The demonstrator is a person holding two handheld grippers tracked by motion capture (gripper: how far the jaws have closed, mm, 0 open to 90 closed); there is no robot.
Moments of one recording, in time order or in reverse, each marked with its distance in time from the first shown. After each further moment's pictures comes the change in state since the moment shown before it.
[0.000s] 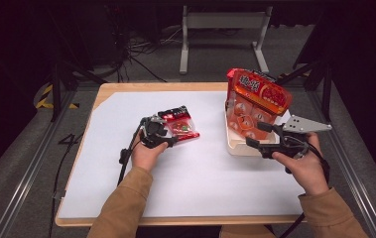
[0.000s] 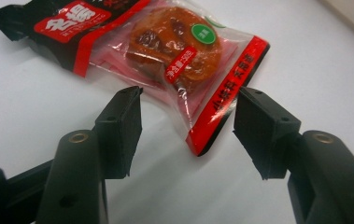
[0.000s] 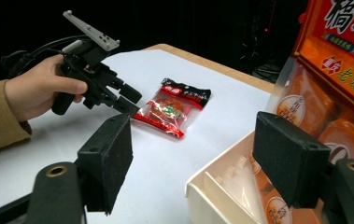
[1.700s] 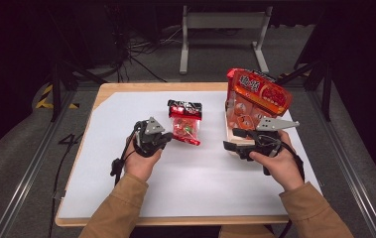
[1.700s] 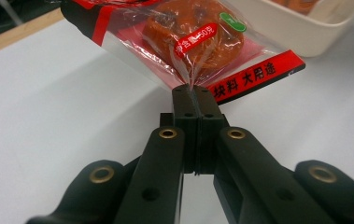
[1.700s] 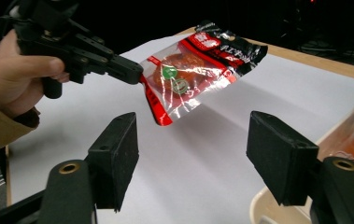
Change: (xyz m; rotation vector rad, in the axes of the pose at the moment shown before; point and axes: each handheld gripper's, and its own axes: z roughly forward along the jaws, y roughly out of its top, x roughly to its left) left arm -0.046 -0.004 -0.074 -0.150 0.030 0.231; right arm 0.017 -0.006 0.053 0.058 0.135 0.090
